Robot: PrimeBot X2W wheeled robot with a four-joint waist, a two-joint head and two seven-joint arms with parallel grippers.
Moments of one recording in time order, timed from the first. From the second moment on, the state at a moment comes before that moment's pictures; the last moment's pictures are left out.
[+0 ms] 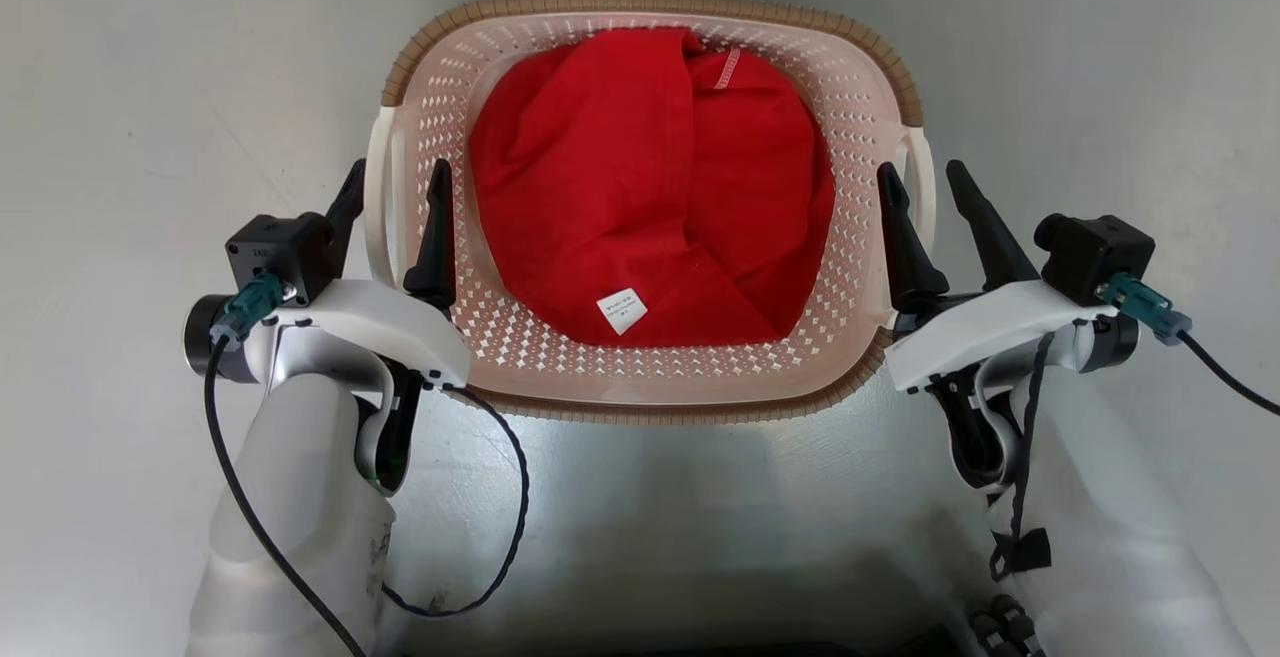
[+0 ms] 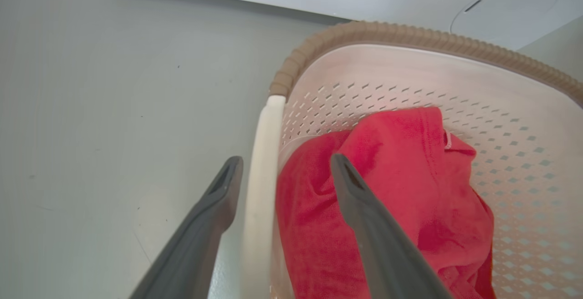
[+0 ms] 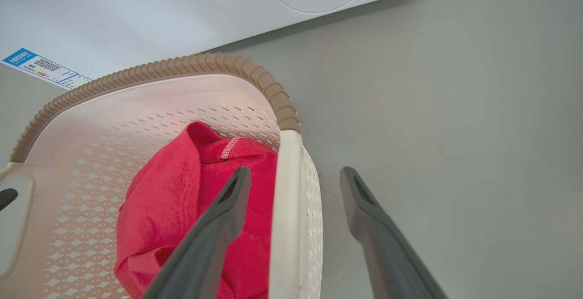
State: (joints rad) left arm -0.60 0.03 -0.05 0.61 -0.20 -0.08 -0.26; right arm -0.60 -0.06 0.13 0.65 0.37 0.12 -0.25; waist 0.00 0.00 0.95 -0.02
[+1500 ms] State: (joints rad) left arm -0.66 0.03 -0.08 0.74 -0.22 -0.09 -0.26; right arm -0.70 -0.07 0.22 0.79 0.45 0.12 -0.25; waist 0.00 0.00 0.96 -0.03
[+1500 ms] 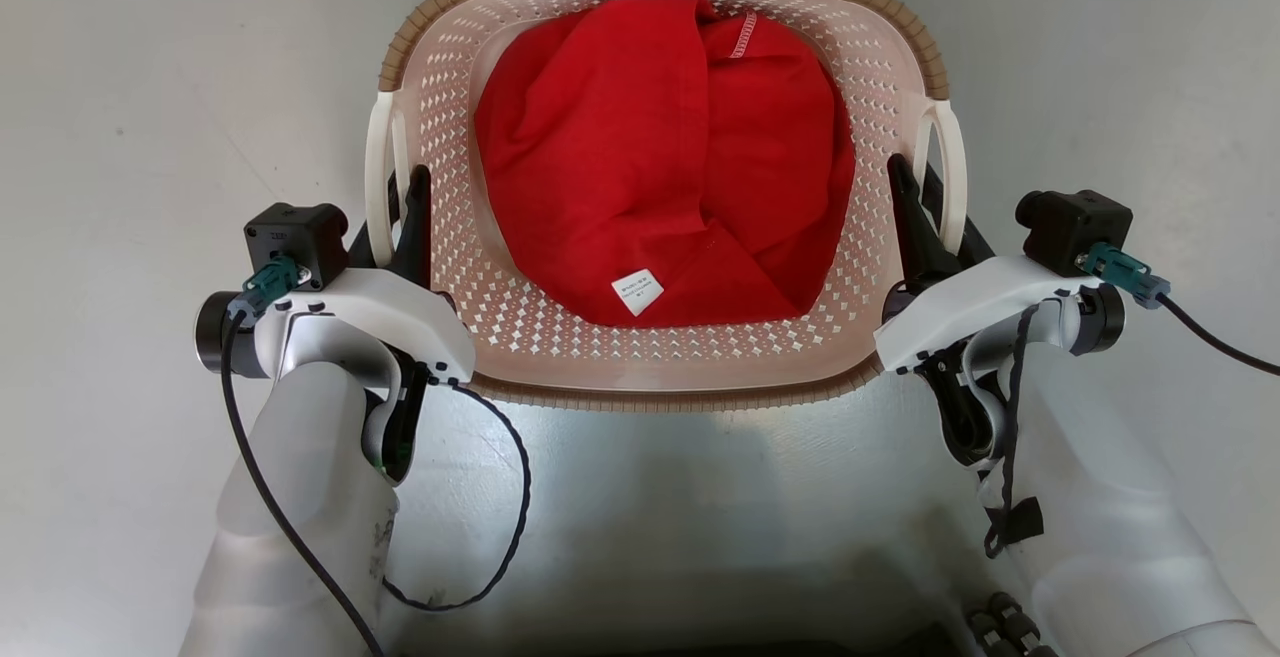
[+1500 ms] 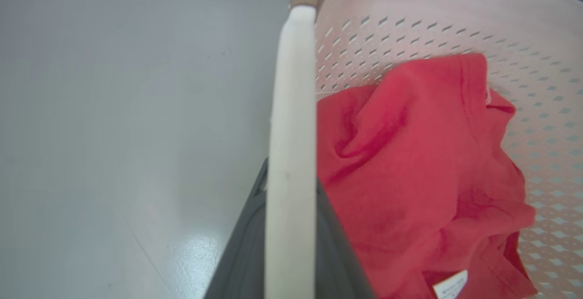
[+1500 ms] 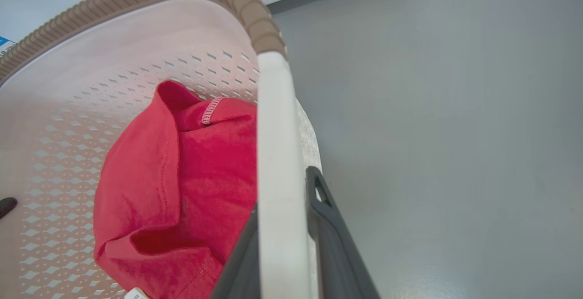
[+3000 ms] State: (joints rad) left arm -0.66 0.03 -0.24 1.15 -0.41 -0.11 -0.21; right arm -0.72 -0.07 0.54 1.11 0.73 0.12 -0.17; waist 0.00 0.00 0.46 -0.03
